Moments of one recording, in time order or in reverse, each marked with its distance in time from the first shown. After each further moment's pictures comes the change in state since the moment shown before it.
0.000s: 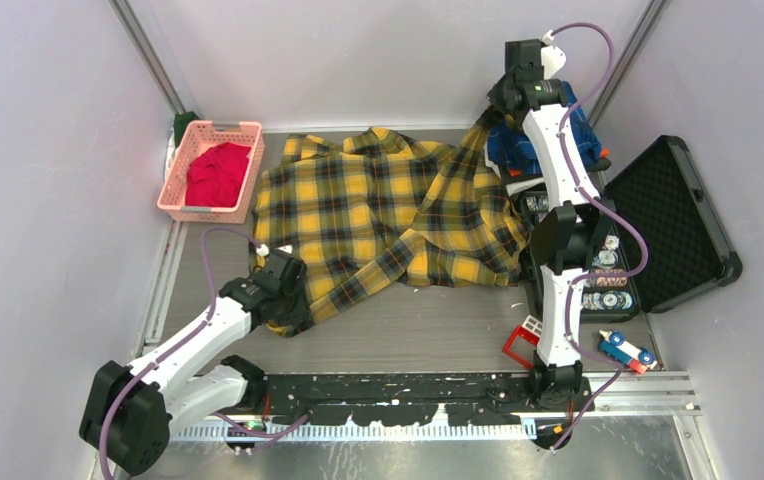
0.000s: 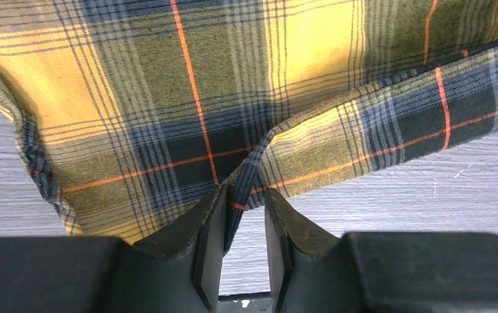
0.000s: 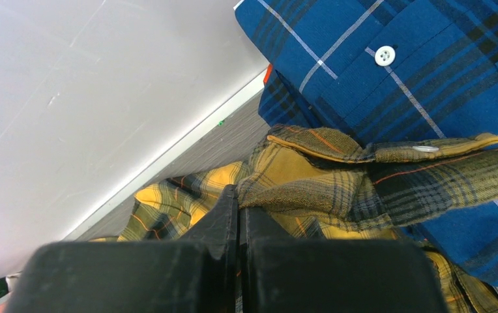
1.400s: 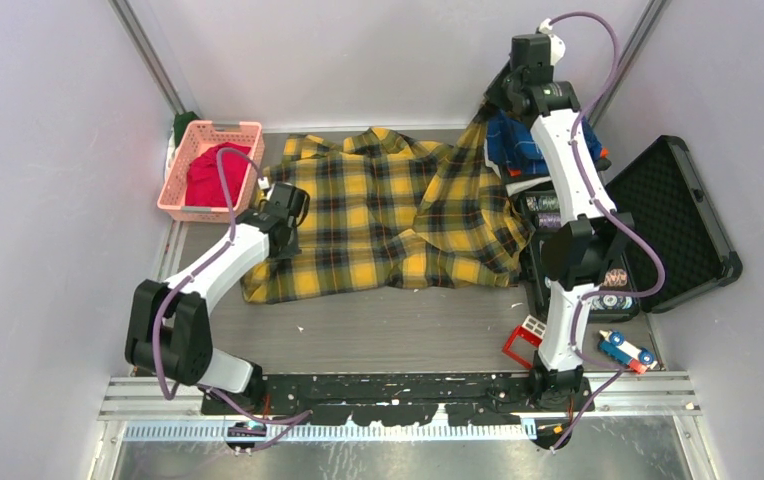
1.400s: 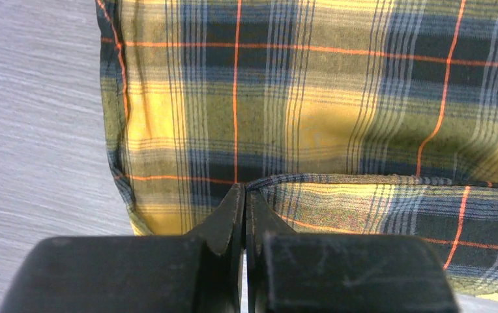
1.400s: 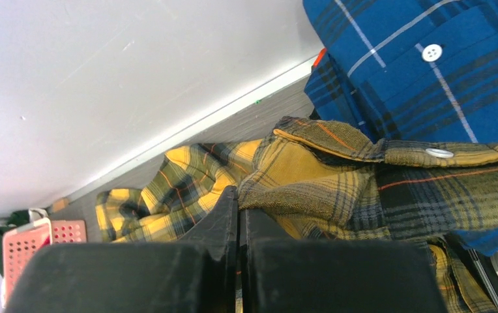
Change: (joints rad) left arm 0.172 0.438 0.450 -0.004 -0.291 0.308; right arm 0.024 -0.179 -0.162 0.084 -0.117 -0.097
